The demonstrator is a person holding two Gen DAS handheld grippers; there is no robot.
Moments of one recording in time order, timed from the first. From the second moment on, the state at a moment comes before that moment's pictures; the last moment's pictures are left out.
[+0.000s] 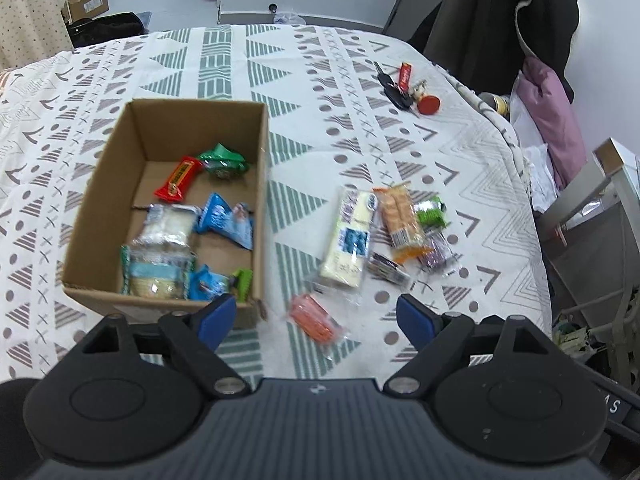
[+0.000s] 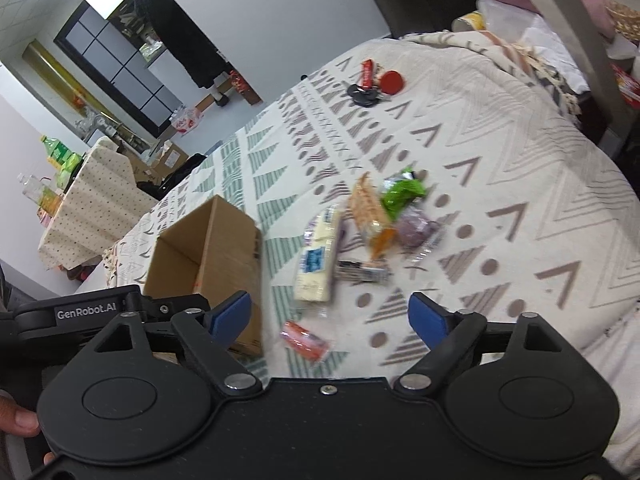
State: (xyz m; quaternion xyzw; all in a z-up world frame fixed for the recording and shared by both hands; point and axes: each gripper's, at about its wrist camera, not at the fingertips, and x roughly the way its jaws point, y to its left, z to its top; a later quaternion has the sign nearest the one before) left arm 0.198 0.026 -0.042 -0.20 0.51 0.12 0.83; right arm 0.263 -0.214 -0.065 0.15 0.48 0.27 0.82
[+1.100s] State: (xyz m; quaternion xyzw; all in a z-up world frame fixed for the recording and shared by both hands) left arm 0.212 -0.031 -0.123 -0.20 0.54 0.15 0.80; right arm 0.286 -0.277 -0.130 0.17 0.50 0.26 0.80
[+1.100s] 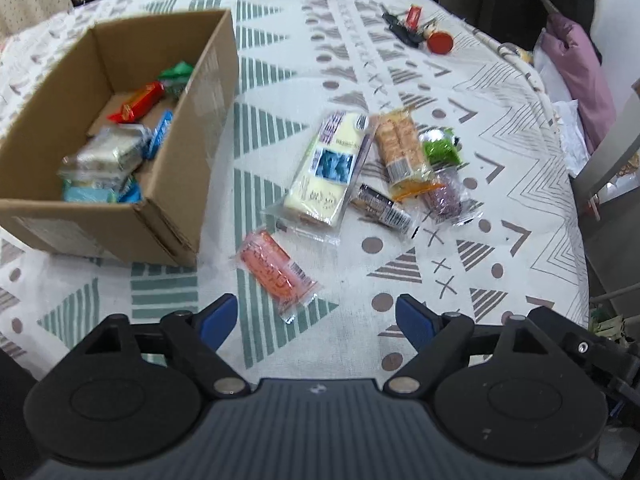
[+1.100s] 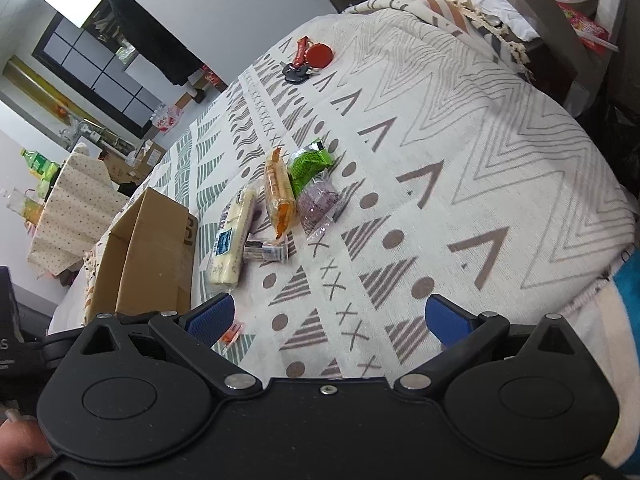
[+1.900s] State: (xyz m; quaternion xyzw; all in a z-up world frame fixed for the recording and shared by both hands) left arm 0.229 -0.001 -0.163 -0.24 0.53 0.19 0.79; right arm 0.313 -0.243 -0.157 0.16 0.52 0.29 0.79
